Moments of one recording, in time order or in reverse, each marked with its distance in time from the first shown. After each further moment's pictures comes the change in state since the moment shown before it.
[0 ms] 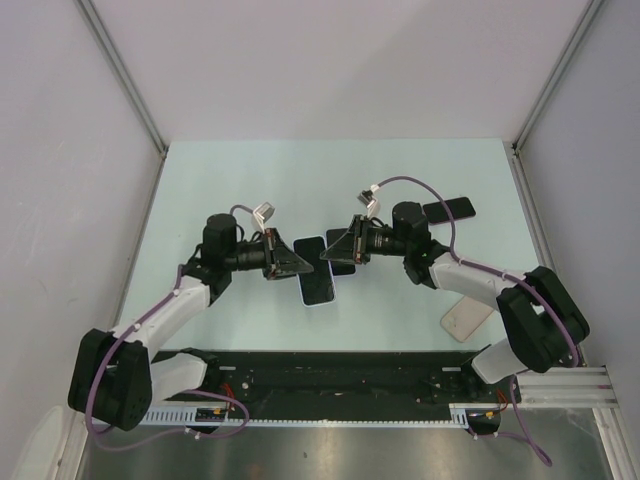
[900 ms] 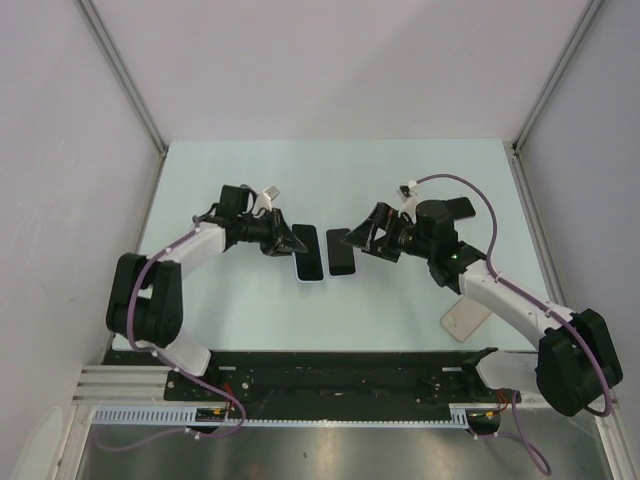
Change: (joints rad) left arm 0.098 0.409 0.333 -0.394 -0.100 0.349; right arm -0.090 -0.240 -0.002 -0.405 0.308 -0.108
